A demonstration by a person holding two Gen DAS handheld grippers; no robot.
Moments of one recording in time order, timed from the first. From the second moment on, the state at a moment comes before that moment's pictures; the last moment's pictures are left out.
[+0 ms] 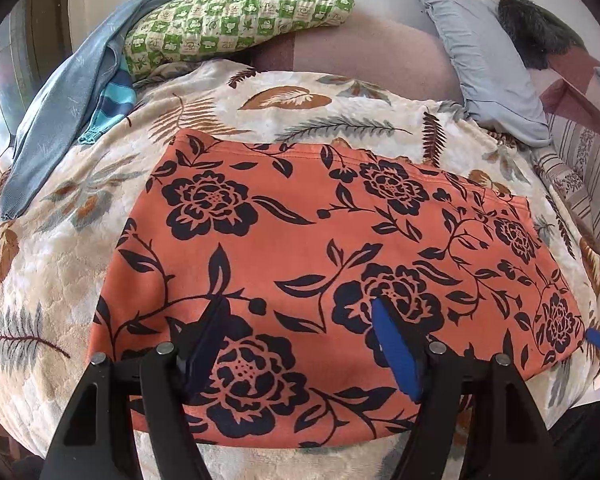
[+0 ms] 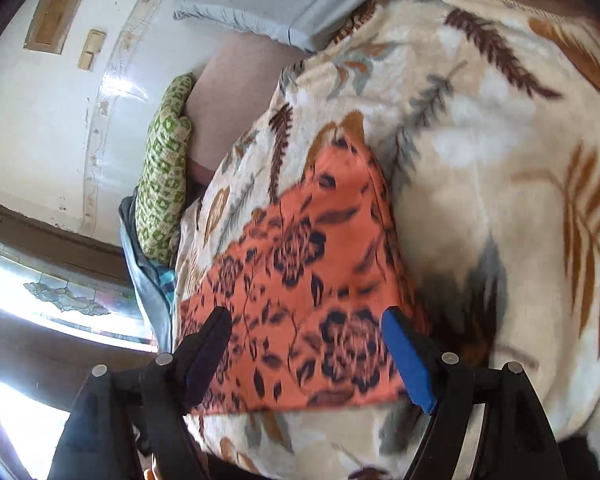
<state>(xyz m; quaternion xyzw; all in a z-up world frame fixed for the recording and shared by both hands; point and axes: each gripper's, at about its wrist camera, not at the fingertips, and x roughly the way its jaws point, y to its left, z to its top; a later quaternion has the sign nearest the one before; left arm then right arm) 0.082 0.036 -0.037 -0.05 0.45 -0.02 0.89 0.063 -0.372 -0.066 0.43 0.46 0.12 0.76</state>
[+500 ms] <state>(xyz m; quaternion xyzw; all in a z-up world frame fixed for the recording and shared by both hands) 0.091 0.005 -0.062 0.02 0.49 0.00 0.87 0.083 -0.374 -0.123 0.47 0.45 0.06 0.75</state>
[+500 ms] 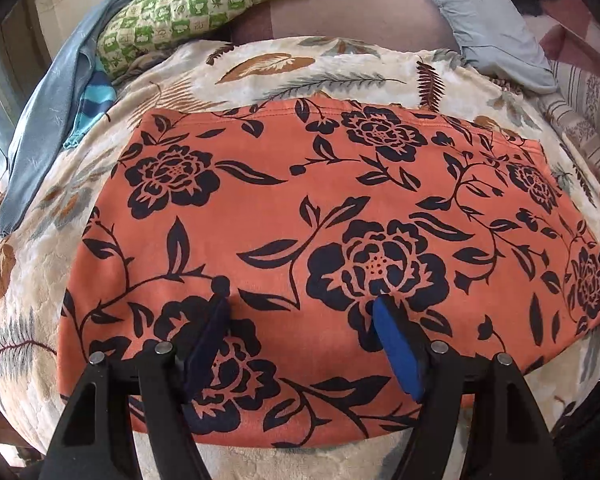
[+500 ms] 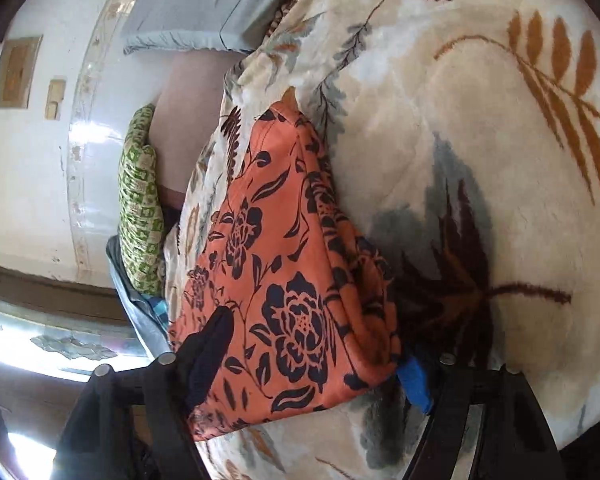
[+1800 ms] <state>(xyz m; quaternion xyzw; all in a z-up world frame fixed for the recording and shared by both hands) -0.018 0.226 0.000 -0.19 0.39 0.19 0.88 0.138 0.054 -0.079 0.16 0.51 0.35 0.77</state>
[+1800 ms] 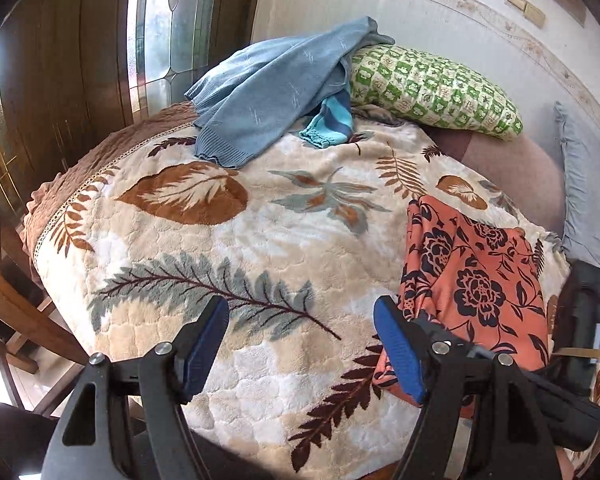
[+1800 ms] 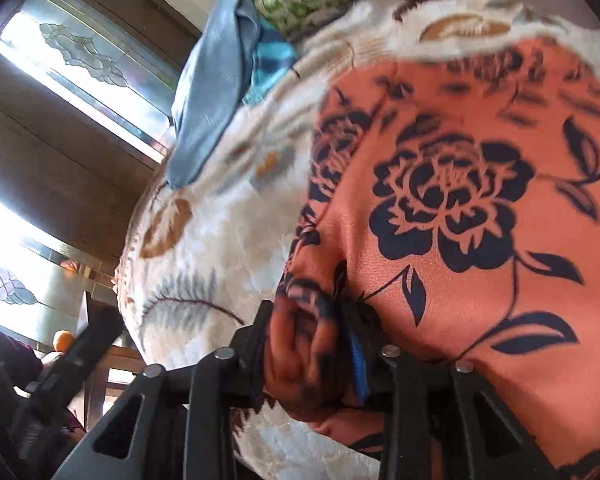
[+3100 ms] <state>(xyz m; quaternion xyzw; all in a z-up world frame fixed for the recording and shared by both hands) 0.118 0.067 -0.045 -0.03 0.48 0.03 0.88 0.284 -0.130 -0.090 0.30 0.49 0.26 0.77</state>
